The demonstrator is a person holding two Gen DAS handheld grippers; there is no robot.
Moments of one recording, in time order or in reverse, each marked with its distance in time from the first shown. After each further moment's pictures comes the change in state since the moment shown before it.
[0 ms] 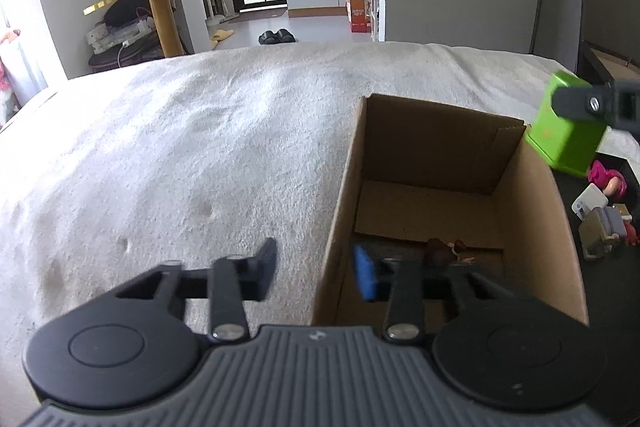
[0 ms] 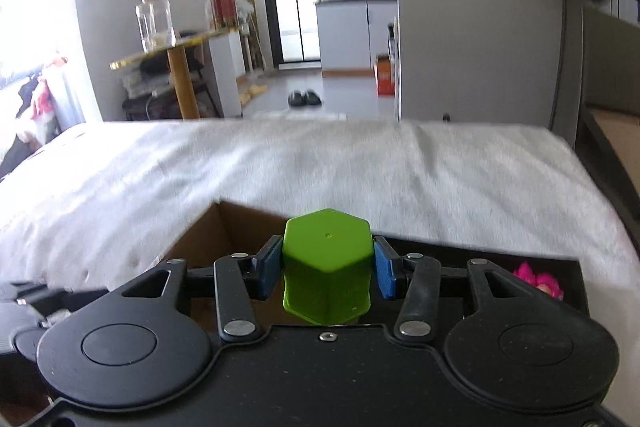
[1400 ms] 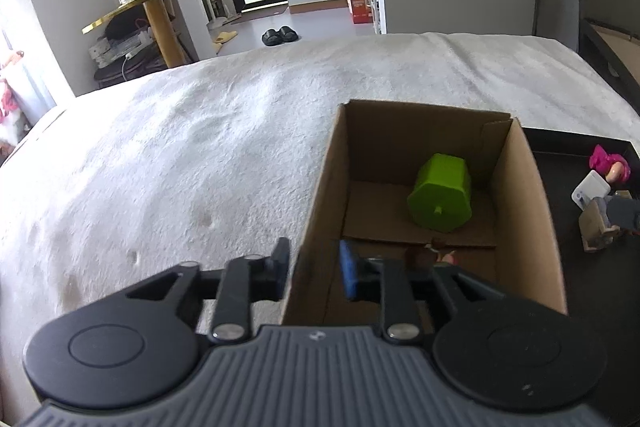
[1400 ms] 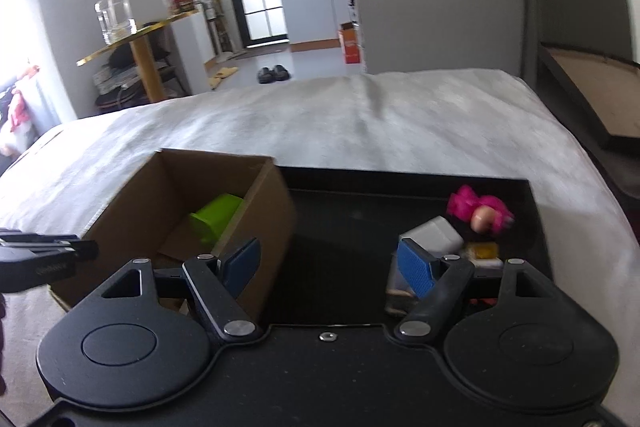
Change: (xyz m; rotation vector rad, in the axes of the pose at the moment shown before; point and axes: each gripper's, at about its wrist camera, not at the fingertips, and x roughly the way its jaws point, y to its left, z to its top) left arm -0.010 -0.032 0.011 0.079 0.016 0.067; right arm -0.017 -0.060 -0.050 0.119 0.101 -0.061
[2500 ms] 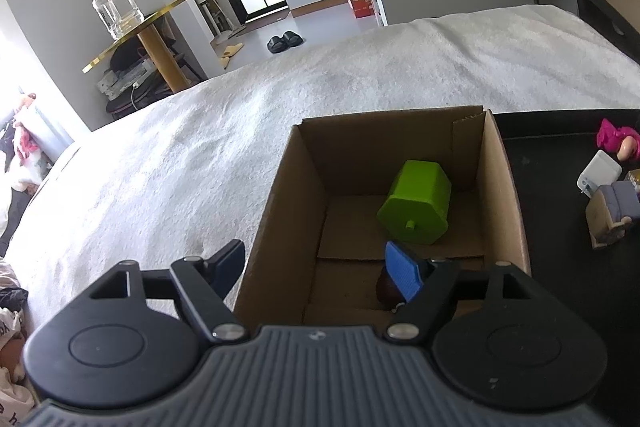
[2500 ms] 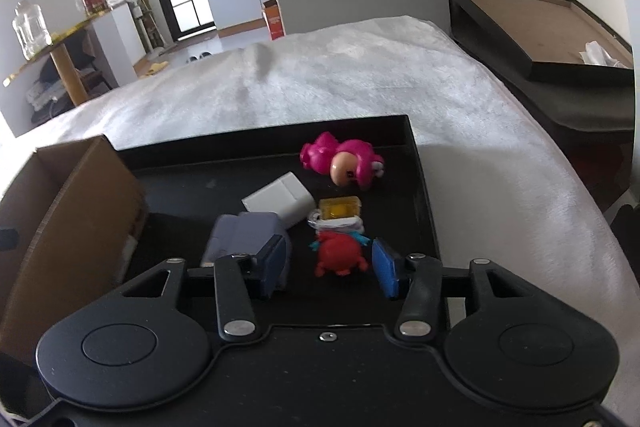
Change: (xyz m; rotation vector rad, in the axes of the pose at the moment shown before) left arm 0.007 -0.058 0.015 0.127 0.008 0.108; right arm 0.030 -0.100 -0.030 0.130 0.068 -0.142
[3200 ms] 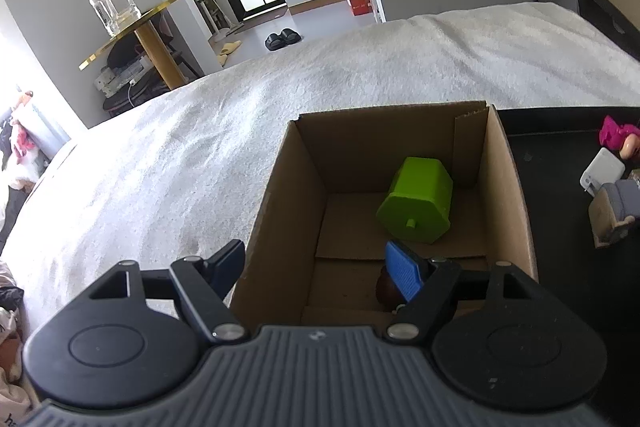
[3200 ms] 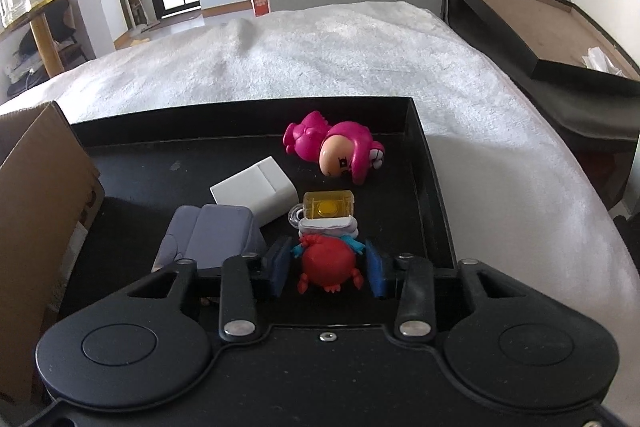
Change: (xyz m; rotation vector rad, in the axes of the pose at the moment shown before) left arm 0.007 0.002 -0.003 -0.009 0.007 -0.011; right arm 0.036 0.008 -0.002 -0.047 0.032 -0.072
